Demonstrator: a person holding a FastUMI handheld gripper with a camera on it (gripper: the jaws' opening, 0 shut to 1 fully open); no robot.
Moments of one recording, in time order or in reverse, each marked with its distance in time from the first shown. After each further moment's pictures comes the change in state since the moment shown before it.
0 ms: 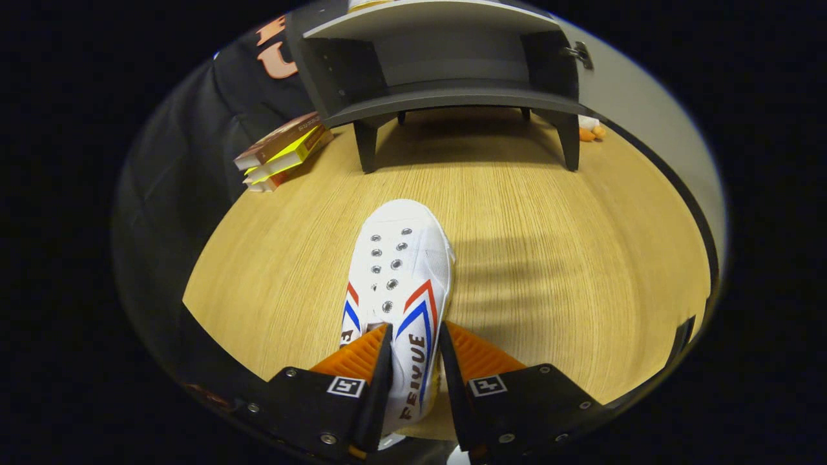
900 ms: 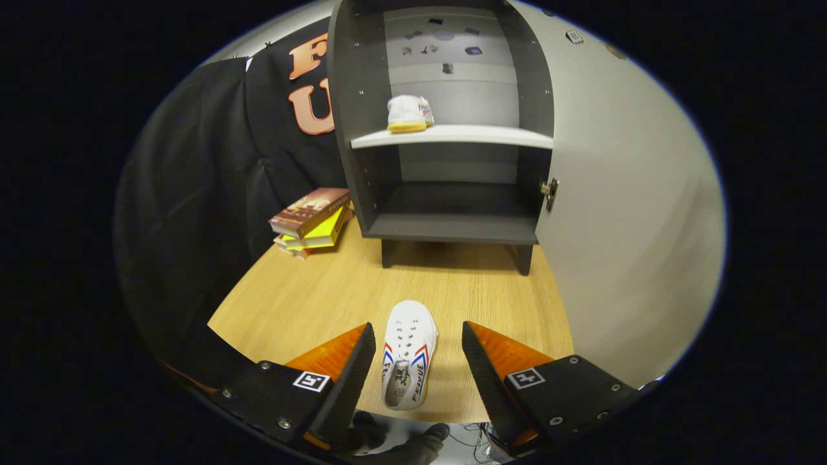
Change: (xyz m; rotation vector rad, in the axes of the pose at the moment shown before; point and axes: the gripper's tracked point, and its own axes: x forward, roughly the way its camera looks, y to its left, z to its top) arm -0.131 0.017 0.086 -0.139 -0.235 -0.066
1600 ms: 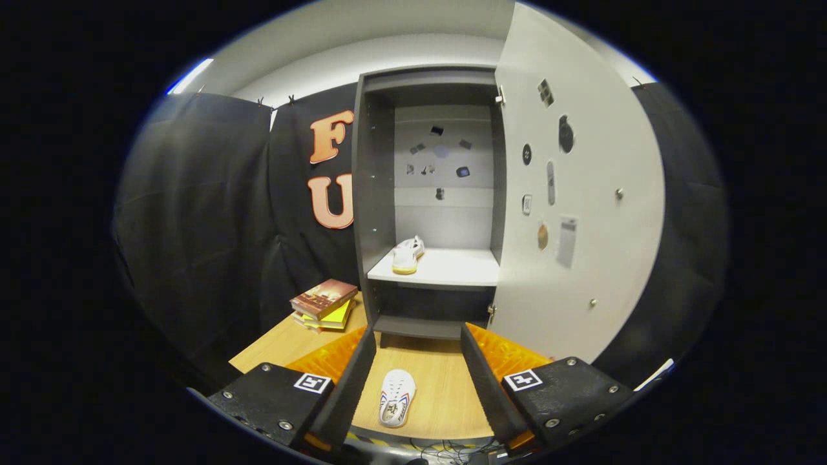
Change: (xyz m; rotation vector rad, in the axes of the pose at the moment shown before) arm -0.200 -0.008 0.148 -0.037 -0.424 -0.032
